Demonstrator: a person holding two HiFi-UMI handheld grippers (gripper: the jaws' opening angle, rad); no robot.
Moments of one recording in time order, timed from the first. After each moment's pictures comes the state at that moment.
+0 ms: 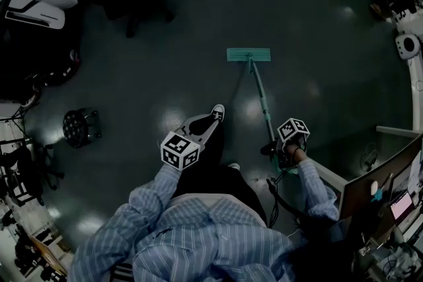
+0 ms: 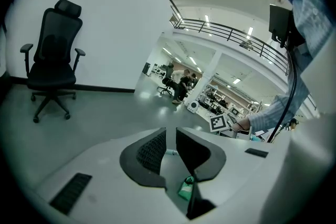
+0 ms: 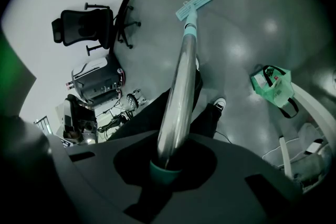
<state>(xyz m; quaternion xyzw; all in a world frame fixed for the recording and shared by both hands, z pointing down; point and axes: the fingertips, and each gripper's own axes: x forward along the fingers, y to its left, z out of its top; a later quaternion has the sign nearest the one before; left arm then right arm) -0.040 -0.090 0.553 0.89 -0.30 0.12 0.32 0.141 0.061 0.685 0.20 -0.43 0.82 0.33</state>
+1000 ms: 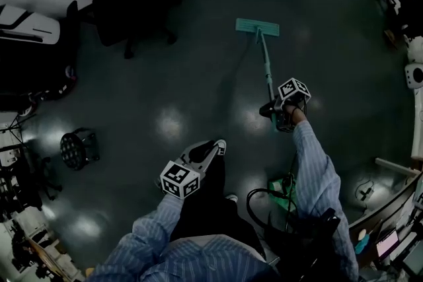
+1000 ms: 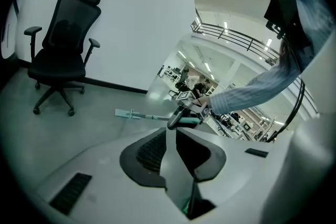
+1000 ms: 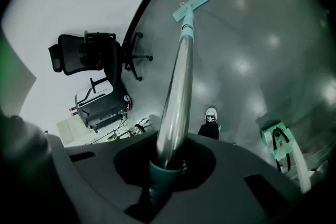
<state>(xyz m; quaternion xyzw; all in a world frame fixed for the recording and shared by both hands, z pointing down) -0.069 -0.288 0.606 0.85 -0.35 0.09 0.38 0.108 -0.382 0.760 0.25 -0.45 0.80 0.30</state>
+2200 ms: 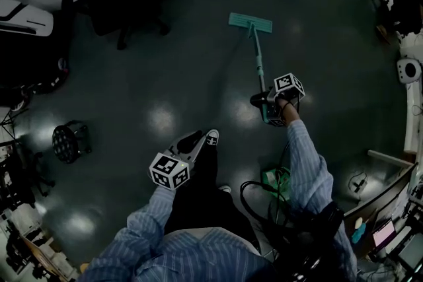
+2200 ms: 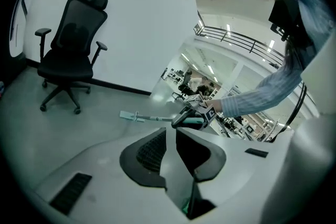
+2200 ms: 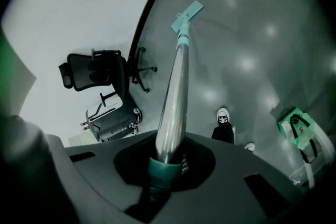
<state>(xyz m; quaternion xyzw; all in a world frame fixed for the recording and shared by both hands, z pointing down) -0.092 -0.258 0.606 0.85 -0.37 0.08 0.38 0.096 -0.365 0.747 0.29 -0.45 0.82 0.20</state>
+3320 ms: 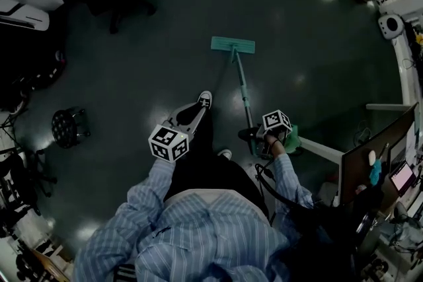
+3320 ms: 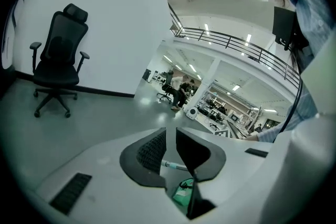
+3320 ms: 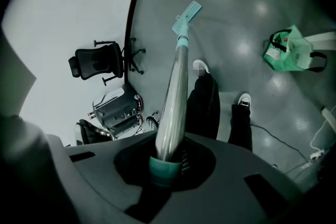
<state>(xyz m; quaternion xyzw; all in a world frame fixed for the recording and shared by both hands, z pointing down) -0.052 -0.029 0.549 0.89 -0.32 0.08 0.31 0.085 0.105 0.700 0.27 -0.42 0.85 0.14</state>
